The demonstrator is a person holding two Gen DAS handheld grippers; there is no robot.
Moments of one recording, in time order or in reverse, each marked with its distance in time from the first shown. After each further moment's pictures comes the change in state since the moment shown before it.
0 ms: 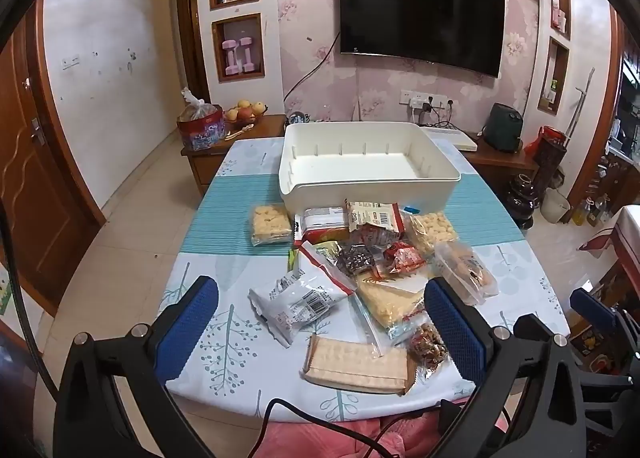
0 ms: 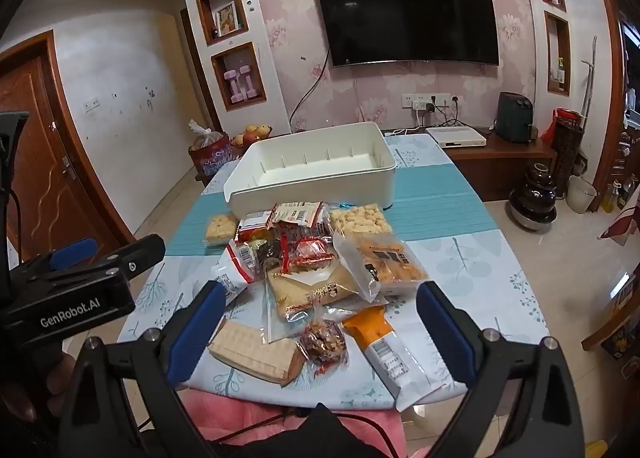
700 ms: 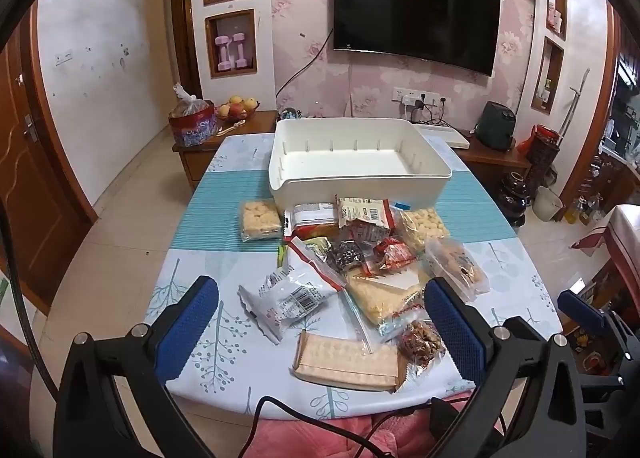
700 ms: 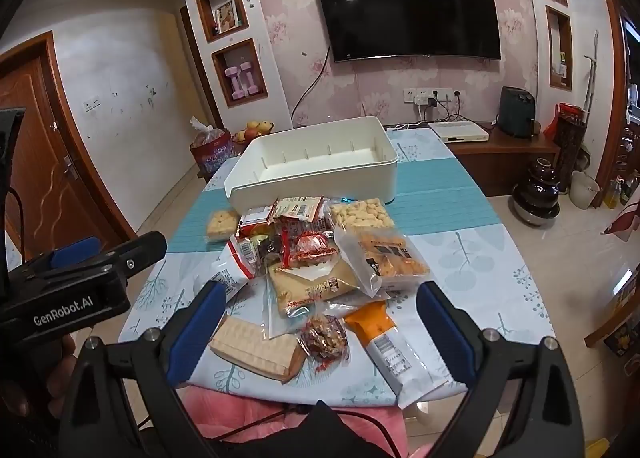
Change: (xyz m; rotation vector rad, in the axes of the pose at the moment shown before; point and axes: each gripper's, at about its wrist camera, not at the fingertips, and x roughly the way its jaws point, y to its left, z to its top) left arm 0.005 -0.009 -0.009 0.003 0.000 -0.028; right arm 0.002 -0.003 -0.002 0.006 0.014 0.007
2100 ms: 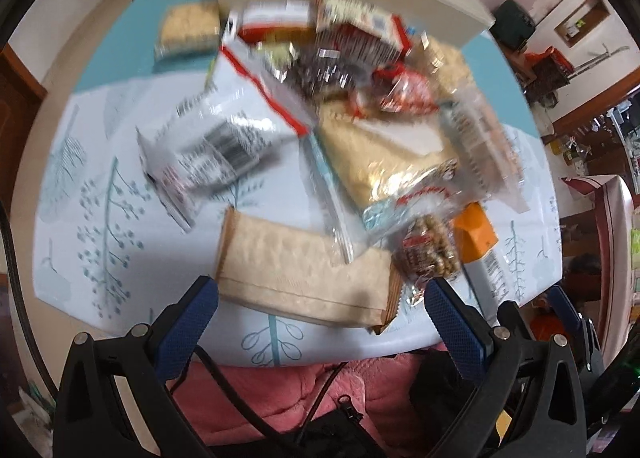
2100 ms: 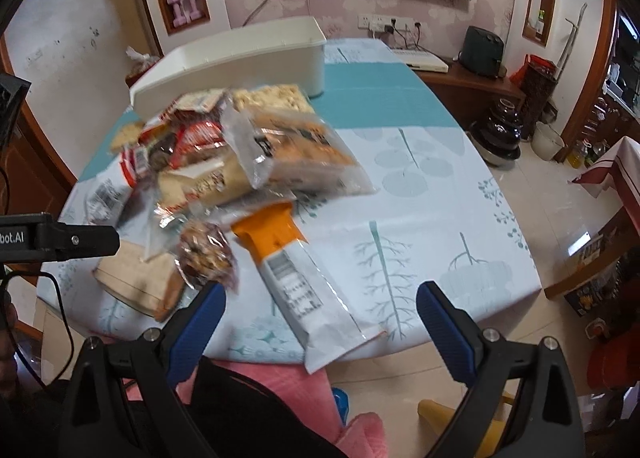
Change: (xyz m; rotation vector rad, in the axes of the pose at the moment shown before) left arm 0.149 -0.014 -0.052 -0.125 0.642 -0.146; right arm 0.072 -0.061 -0.057 0.009 0.280 -0.198
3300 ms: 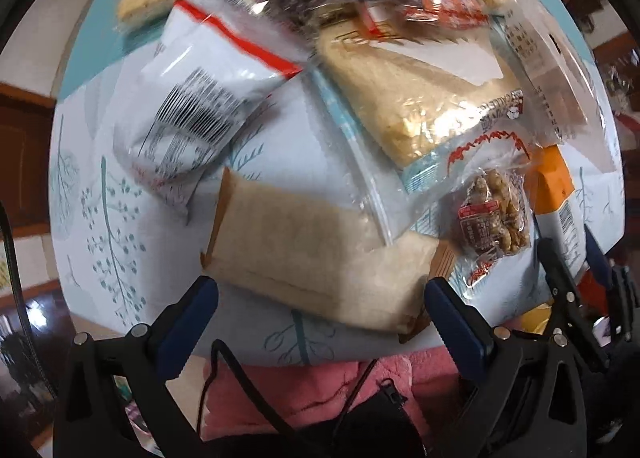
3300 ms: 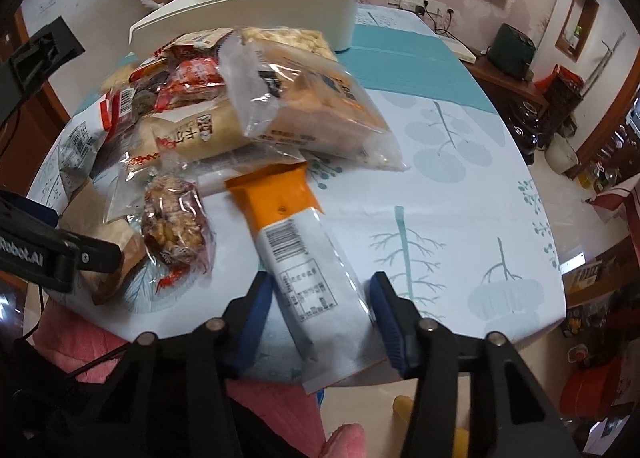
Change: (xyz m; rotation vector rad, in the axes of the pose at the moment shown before) left arm 0.076 -0.070 0.045 0.098 0.261 0.195; right arm 0.039 0.011 -0.003 -0.143 0.109 -0.005
